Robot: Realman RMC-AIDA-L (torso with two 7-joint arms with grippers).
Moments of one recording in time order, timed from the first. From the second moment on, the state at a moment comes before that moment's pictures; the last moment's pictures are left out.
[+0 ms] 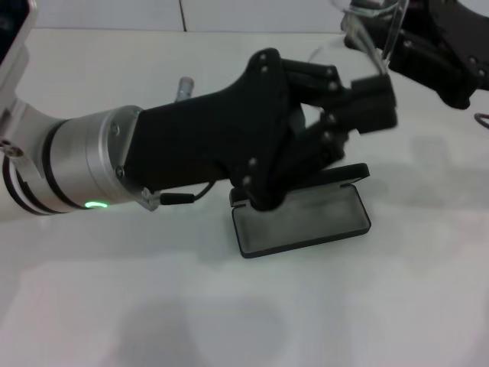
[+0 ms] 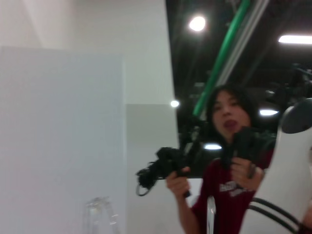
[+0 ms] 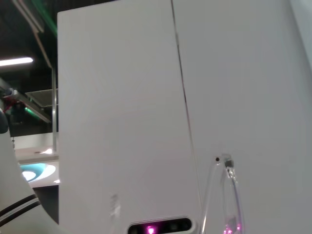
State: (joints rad) left arm -0.52 -2.09 1.56 0.68 0.85 1.82 -1.11; right arm 0.73 1.99 -0.86 -0.49 -1.38 -1.98 1.28
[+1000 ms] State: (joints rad) left arm -0.51 -2.09 1.52 0.64 0.85 1.83 -1.09; right arm 0.71 2.00 -0.83 -0.48 -1.38 -1.95 1.26
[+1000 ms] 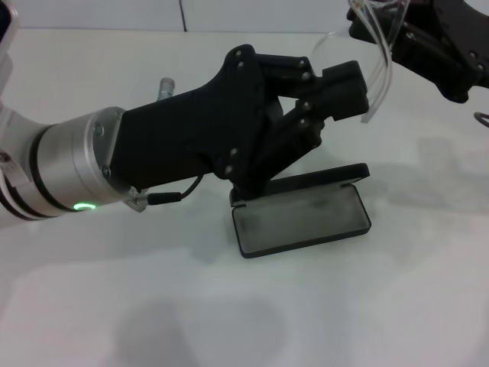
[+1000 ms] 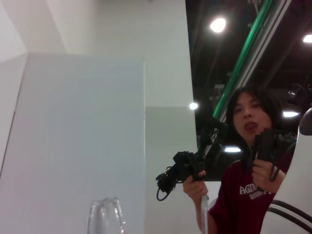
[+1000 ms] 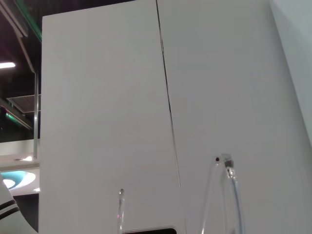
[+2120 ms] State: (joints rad) left arm -0.51 -2.09 1.43 0.59 0.86 1.82 -1.07; right arm 0.74 2.02 -0.97 -0.48 -1.39 -1.85 1.24
